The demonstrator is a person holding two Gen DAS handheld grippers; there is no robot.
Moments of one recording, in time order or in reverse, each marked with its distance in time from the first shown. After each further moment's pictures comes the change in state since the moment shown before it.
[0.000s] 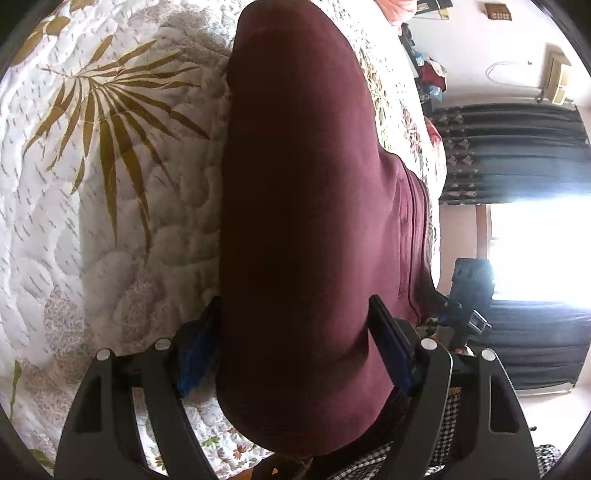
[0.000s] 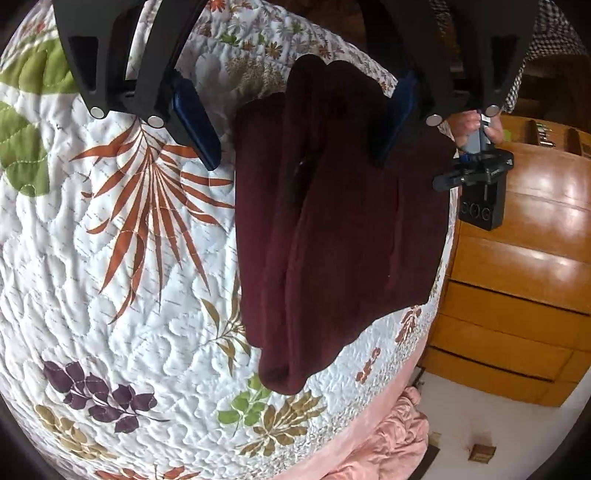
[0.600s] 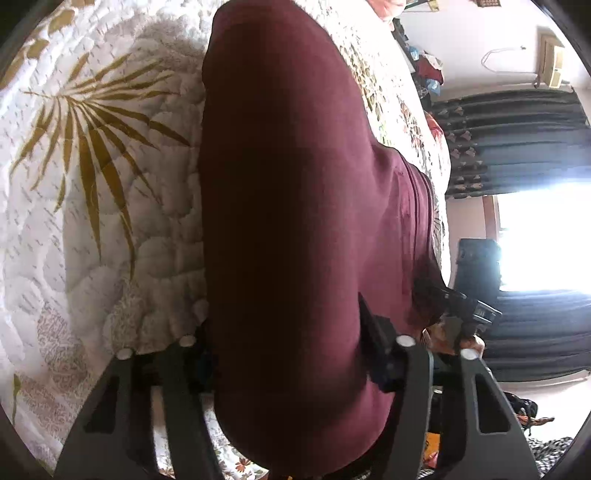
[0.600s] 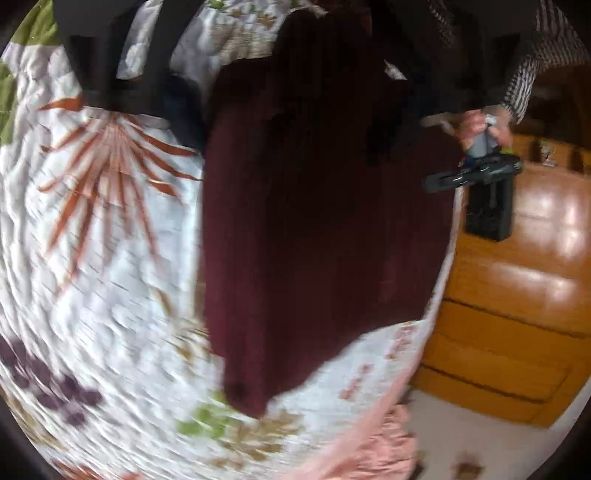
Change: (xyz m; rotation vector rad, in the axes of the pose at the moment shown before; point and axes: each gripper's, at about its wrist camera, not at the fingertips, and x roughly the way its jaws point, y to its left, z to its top) left arm 0.014 -0.020 0.003 0.056 -0.037 0.040; right arm 0.022 0.026 0.007 -0.080 0.034 0.017
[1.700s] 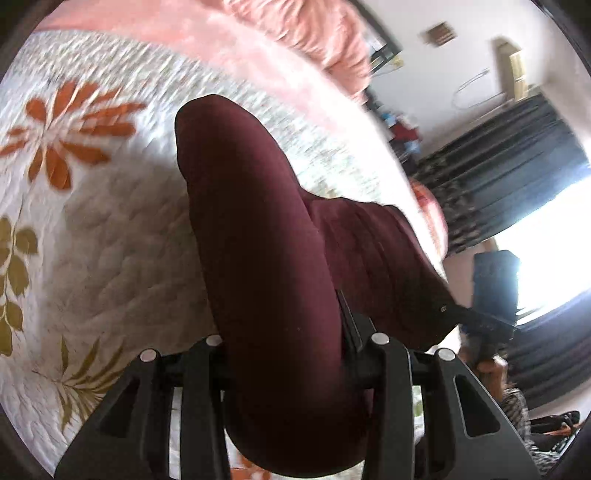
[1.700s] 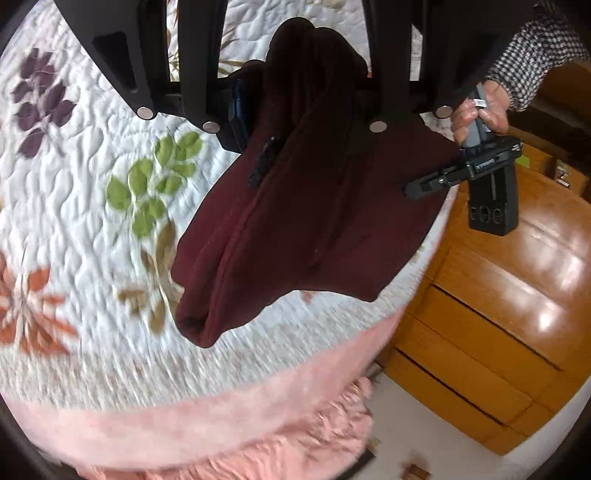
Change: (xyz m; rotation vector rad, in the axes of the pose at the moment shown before) left arm -0.033 -0.030 0.113 0.127 -0.319 0.063; right arm -0.011 0.048 0.136 -0.171 -0.111 -0.053
